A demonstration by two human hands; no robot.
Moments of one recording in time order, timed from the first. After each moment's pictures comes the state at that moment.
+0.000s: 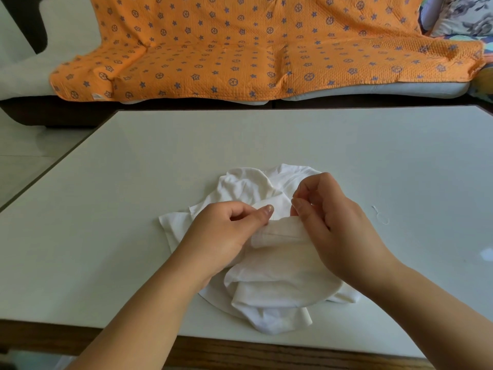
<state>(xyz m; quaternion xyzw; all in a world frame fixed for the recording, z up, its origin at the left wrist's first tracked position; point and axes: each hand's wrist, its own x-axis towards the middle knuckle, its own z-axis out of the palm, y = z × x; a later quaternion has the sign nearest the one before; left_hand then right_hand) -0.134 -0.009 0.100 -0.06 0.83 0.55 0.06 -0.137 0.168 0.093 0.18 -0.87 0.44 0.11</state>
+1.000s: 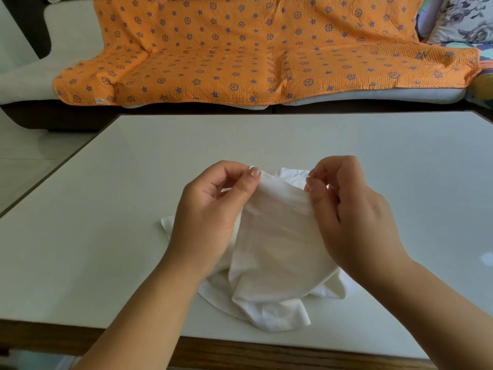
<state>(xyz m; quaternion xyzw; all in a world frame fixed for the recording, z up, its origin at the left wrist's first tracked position) -0.133 -0.010 0.117 0.06 0.72 0.67 -0.15 -0.136 0.168 0.110 0.16 -0.87 0.35 0.30</state>
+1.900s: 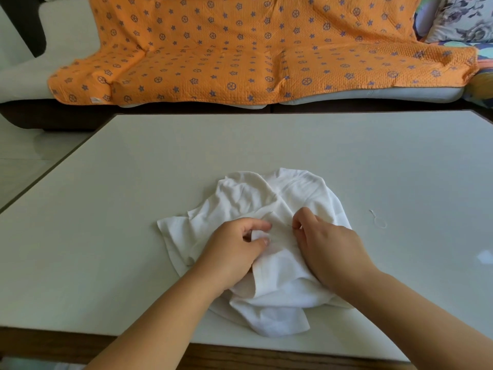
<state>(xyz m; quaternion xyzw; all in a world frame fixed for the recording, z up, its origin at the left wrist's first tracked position) -0.149 -0.004 0.048 -0.03 0.85 0.52 0.09 -0.154 0.173 0.057 0.11 -0.99 0.11 0.03</state>
